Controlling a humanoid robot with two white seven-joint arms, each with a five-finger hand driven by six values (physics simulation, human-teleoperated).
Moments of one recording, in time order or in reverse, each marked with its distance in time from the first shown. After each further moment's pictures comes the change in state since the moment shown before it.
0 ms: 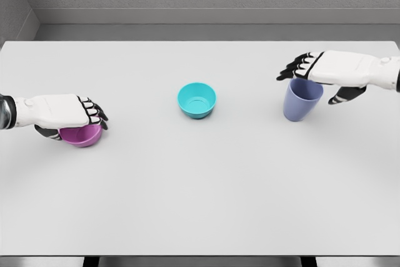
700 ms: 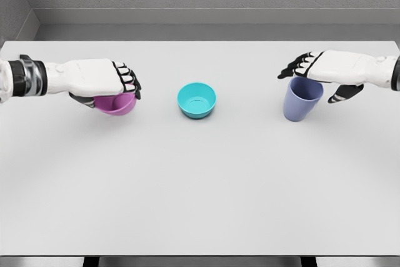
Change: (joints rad) left arm -0.153 -0.167 0.003 0.003 0.009 0.000 0.000; right arm -0.017 0.038 0.015 0.068 0.035 0.000 0.000
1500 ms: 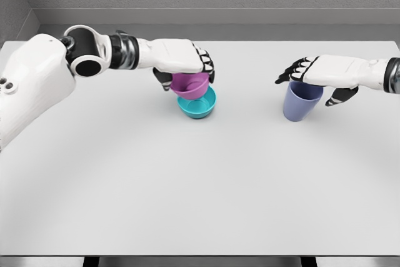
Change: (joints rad) left arm -0.114 -0.458 0.005 0.319 -0.015 -0.001 -0.071; right arm -0.025 0.018 0.045 0.030 0.026 0.000 0.000
